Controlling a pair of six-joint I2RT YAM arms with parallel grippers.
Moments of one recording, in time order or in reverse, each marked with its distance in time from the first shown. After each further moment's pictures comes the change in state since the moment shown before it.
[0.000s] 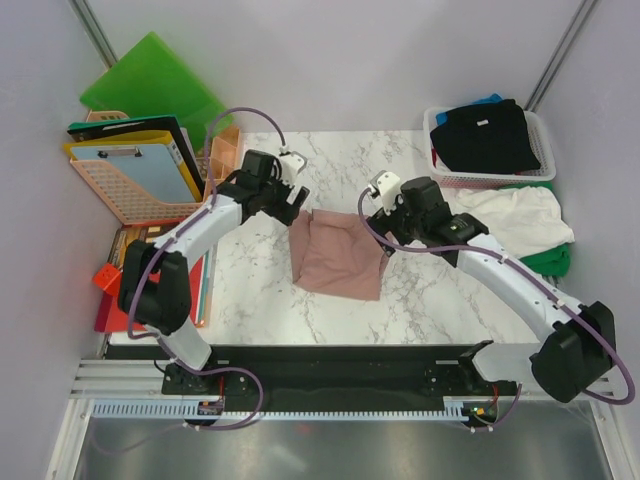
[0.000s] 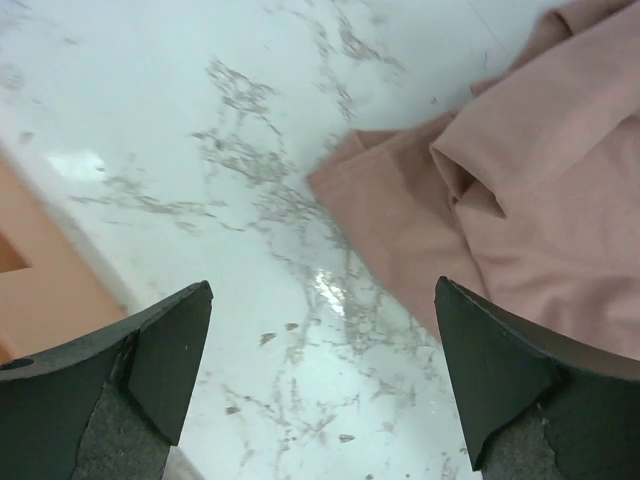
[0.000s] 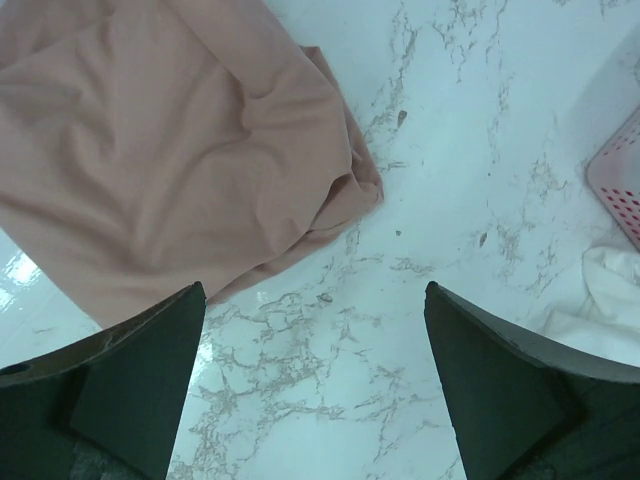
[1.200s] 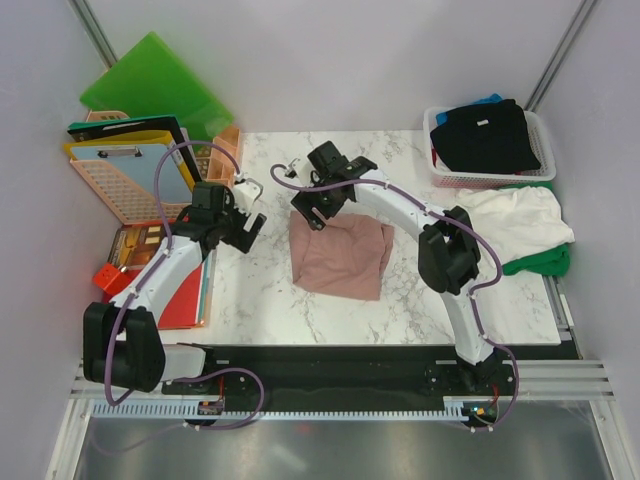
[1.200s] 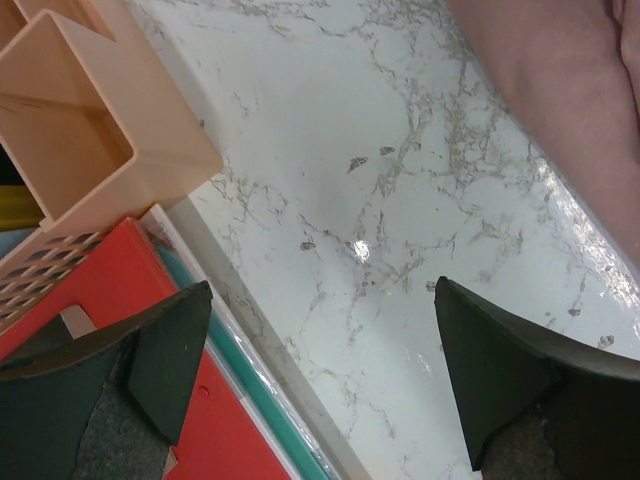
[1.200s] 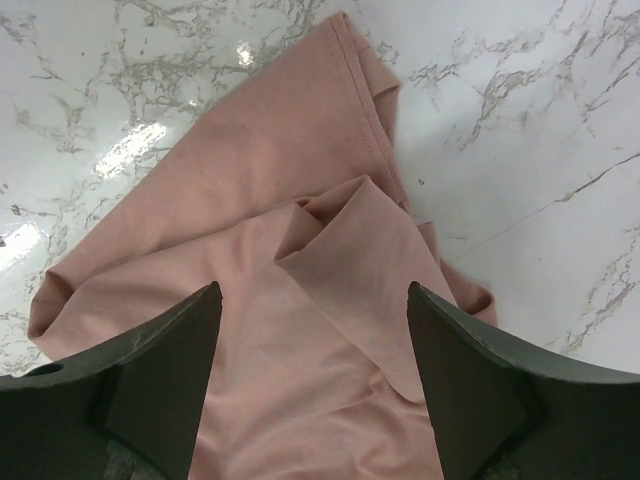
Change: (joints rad) left arm 0.210 -0.400 -0.370 0.018 -0.010 0.161; right arm 0.136 0.907 0.941 -0.316 -0.193 0.028
